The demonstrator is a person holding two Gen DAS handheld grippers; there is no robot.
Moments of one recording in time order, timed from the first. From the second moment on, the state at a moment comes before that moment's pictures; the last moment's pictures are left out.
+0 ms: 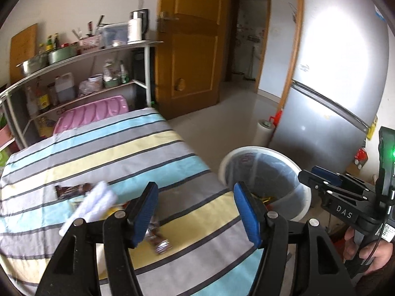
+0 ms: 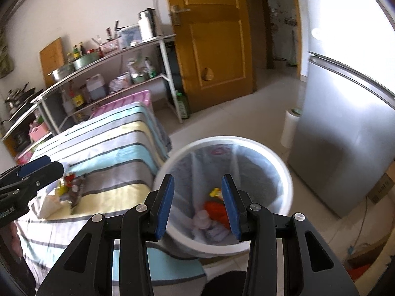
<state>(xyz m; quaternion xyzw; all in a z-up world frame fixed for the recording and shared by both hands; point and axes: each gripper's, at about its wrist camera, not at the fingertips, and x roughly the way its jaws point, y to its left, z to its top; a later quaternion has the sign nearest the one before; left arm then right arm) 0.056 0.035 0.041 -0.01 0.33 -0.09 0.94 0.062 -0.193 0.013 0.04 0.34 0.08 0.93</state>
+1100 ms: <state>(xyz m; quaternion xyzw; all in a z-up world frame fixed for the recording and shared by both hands) 0.042 0.193 -0.003 -0.08 0.37 -0.02 0.92 0.092 -0.001 -0.032 -0.04 0.41 0.26 0.87</state>
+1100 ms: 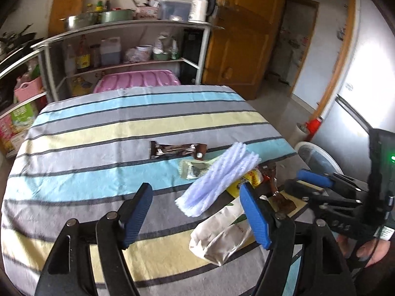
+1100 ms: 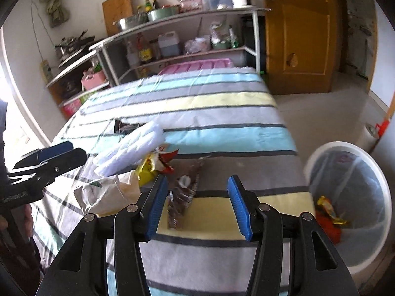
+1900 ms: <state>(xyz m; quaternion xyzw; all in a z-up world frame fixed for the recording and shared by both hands) 0.084 0.174 -0.029 -0.02 0.43 -0.05 0.90 0.118 0.003 -0.050 -0.06 0.44 0.21 0.87</state>
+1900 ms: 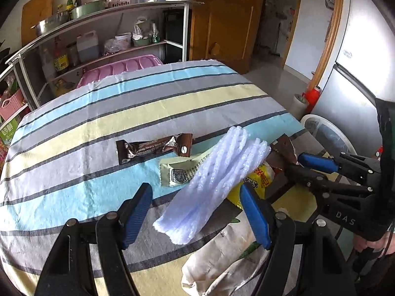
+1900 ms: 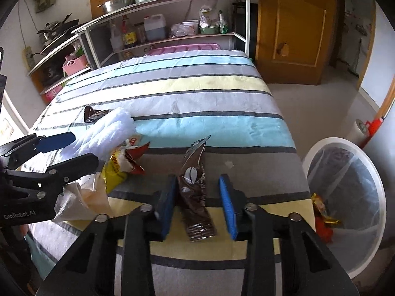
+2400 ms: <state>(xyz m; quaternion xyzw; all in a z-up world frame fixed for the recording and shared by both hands) 0.082 0.167 -0.026 -0.01 0.43 -0.07 0.90 0.114 -0.004 -0.048 -0.04 0.43 0.22 0.87</state>
